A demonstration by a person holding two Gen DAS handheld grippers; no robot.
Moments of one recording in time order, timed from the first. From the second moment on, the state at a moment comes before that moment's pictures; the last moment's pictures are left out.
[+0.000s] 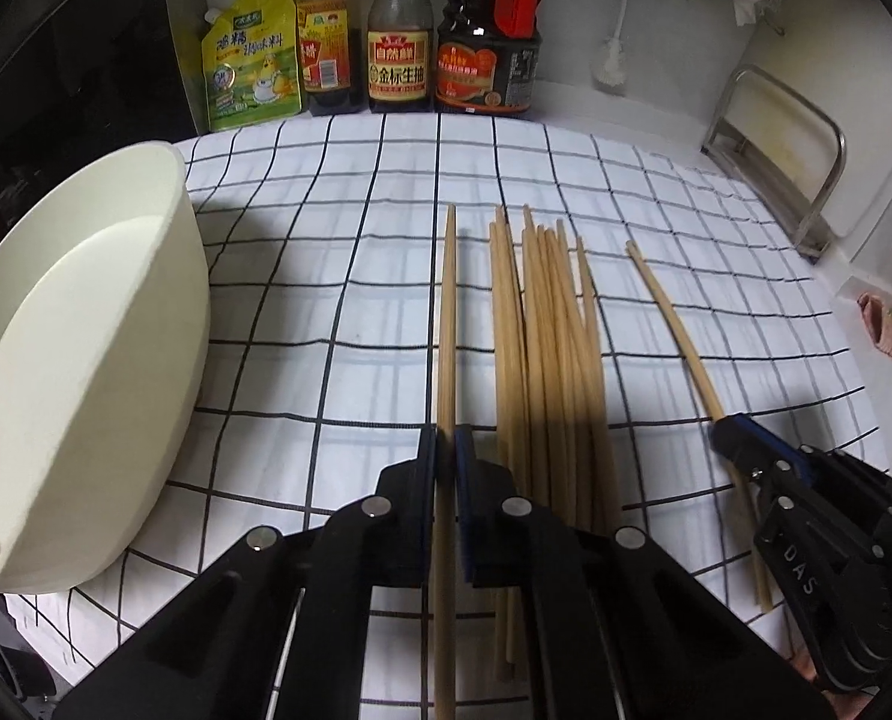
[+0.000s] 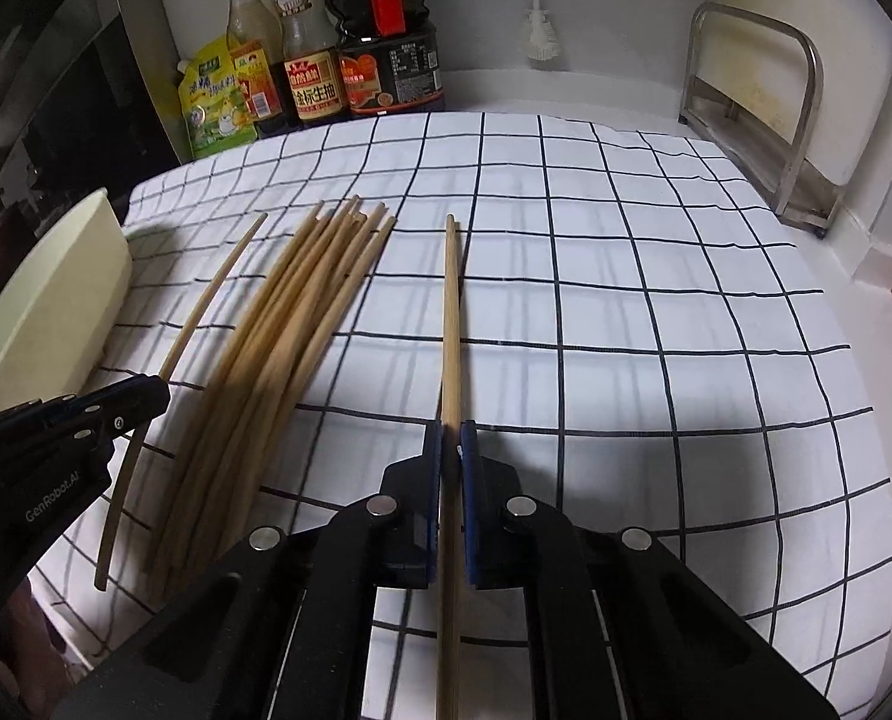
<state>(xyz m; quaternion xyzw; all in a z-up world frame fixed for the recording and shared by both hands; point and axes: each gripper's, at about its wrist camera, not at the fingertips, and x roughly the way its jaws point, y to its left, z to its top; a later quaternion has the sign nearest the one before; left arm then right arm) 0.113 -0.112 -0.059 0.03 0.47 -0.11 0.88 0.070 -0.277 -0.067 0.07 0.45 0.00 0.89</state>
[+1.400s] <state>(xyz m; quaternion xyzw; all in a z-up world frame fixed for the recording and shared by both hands) 0.143 0.147 -0.020 -0.08 0.44 0.01 0.90 0.178 0.016 -0.017 0.02 0.47 0.23 0.85</state>
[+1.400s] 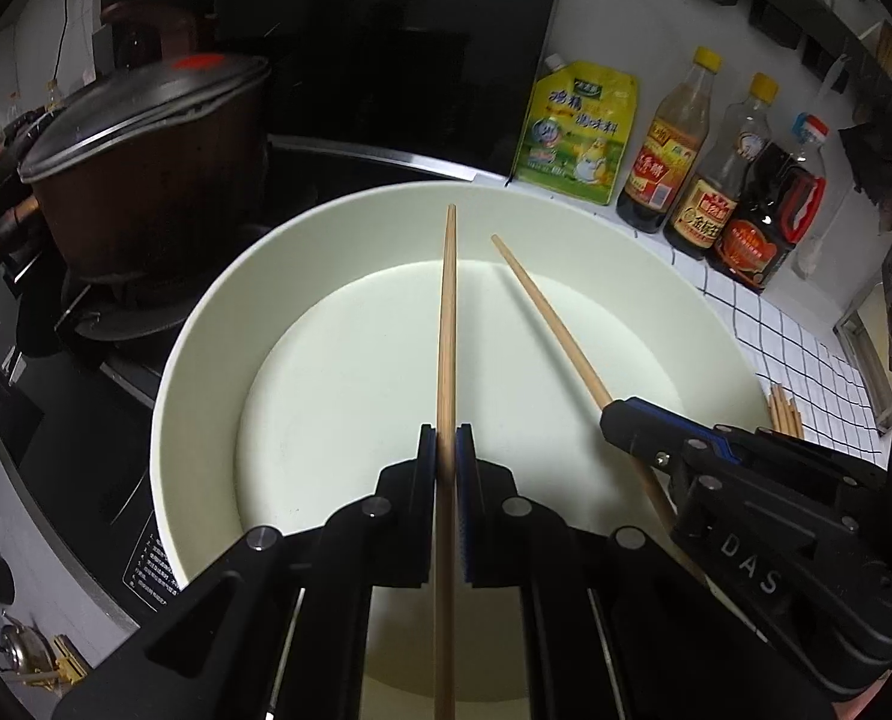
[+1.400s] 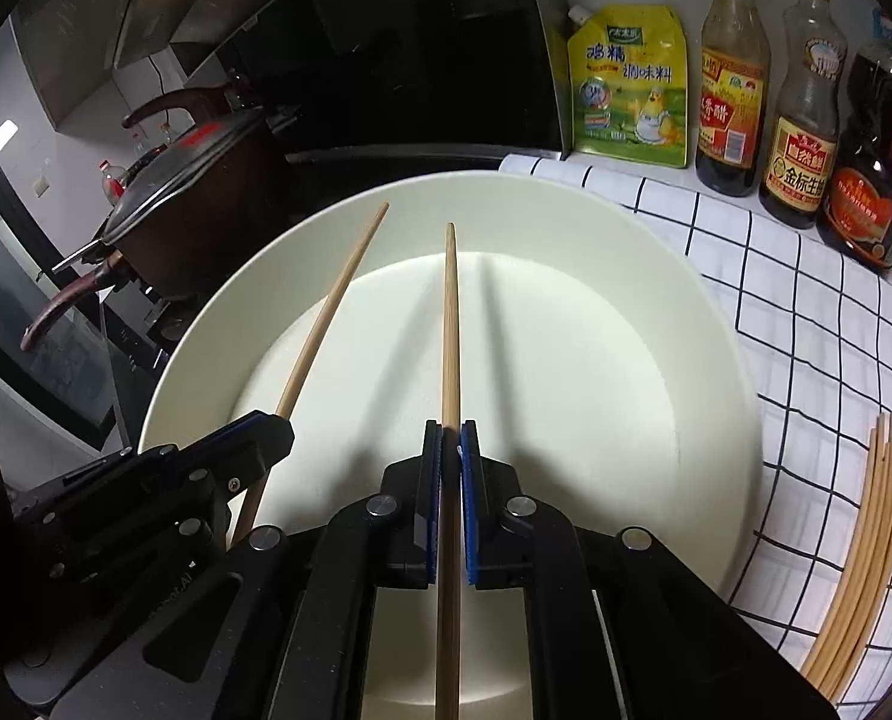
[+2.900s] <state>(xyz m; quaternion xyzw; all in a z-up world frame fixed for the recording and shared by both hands) 0.082 0.145 0.012 -0.08 0.39 0.03 0.91 0.096 -0.023 0.022 0.00 0.42 0.16 0.89</state>
